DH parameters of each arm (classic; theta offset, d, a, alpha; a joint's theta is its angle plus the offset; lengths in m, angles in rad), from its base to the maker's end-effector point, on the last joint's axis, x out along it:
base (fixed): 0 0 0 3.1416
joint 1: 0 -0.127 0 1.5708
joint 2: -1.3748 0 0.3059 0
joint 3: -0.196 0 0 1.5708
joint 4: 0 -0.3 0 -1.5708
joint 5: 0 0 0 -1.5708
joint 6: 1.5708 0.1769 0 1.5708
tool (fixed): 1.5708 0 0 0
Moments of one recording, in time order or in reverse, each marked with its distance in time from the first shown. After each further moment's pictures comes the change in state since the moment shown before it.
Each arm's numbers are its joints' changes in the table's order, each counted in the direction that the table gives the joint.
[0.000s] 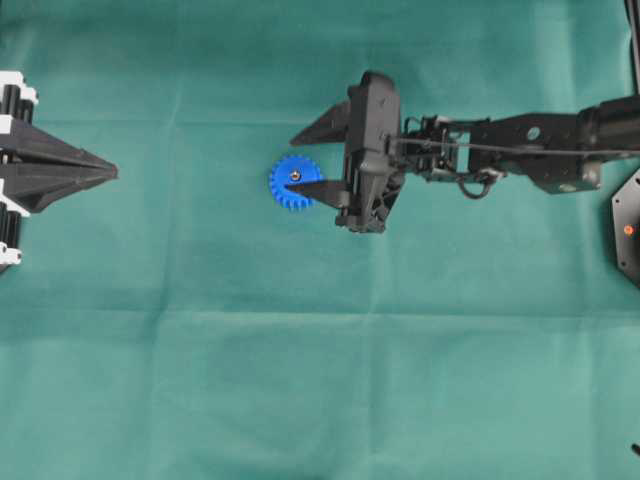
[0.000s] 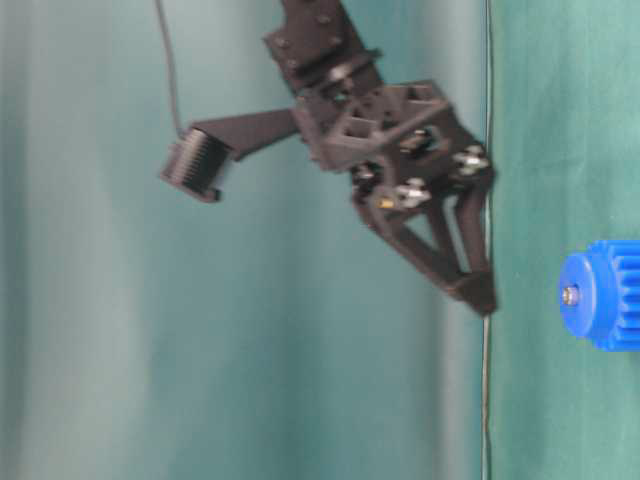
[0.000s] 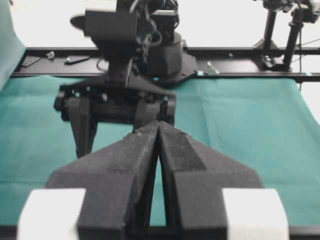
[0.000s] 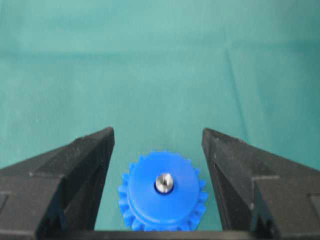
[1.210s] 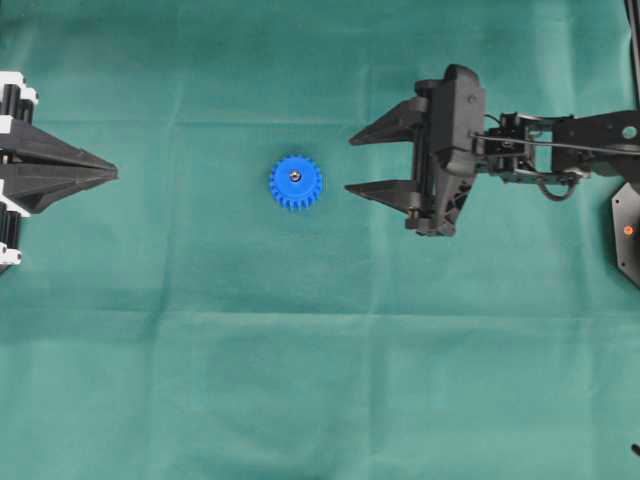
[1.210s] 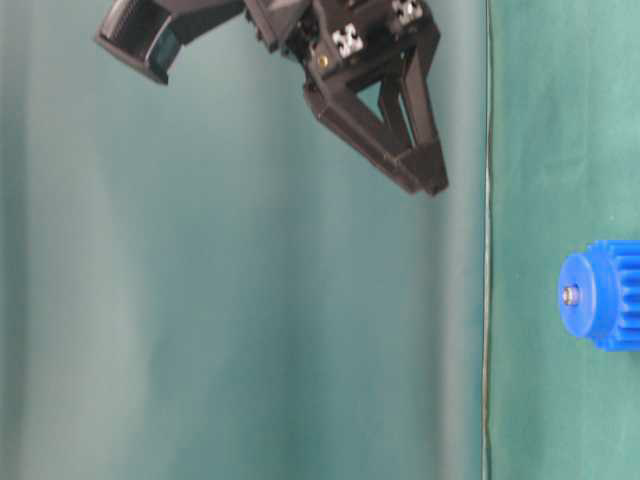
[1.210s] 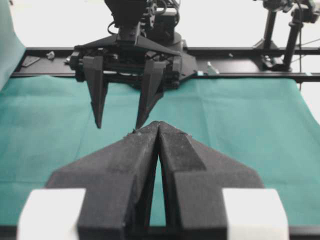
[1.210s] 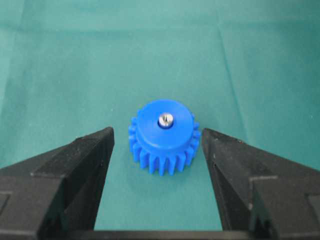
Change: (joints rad) left arm 0.000 0.000 0.002 0.002 0.000 0.000; right arm -0.002 -0.250 0.215 -0.002 0.041 0.000
